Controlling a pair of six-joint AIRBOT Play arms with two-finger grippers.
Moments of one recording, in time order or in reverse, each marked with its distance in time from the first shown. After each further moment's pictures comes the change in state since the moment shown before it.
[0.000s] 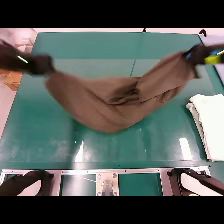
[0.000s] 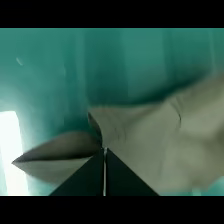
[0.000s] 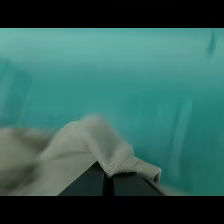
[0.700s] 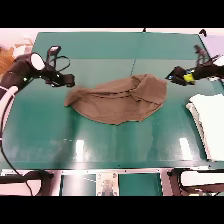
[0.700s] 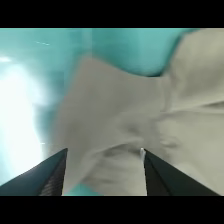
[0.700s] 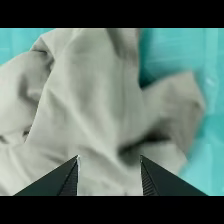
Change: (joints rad) left arm 0.040 -0.353 0.058 0.016 0.172 0.086; right arm -0.156 -0.312 0.046 0.068 0.101 0.039
